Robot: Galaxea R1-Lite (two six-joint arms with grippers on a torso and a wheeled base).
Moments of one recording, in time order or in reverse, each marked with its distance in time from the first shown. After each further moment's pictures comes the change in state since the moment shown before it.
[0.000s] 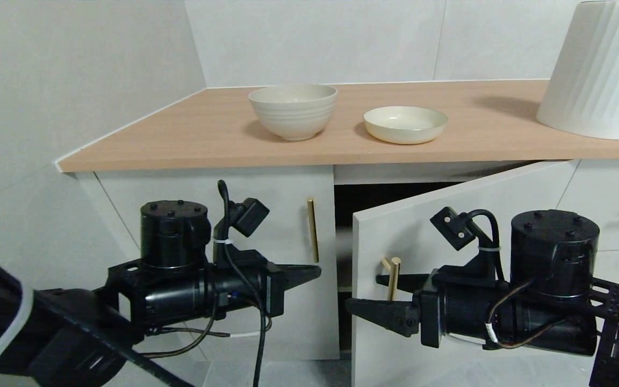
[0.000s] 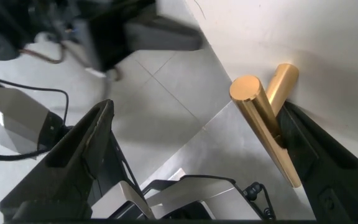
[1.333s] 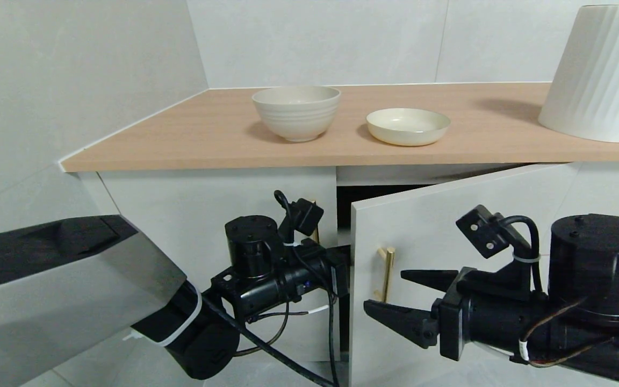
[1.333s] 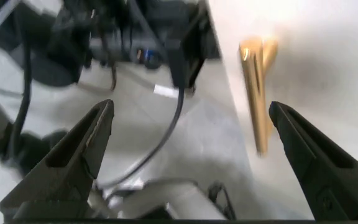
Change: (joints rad) left arm -0.123 0.351 -0.141 -0.478 0.137 -0.001; right arm -0.007 -0.135 0.050 0.125 -0.229 -0.140
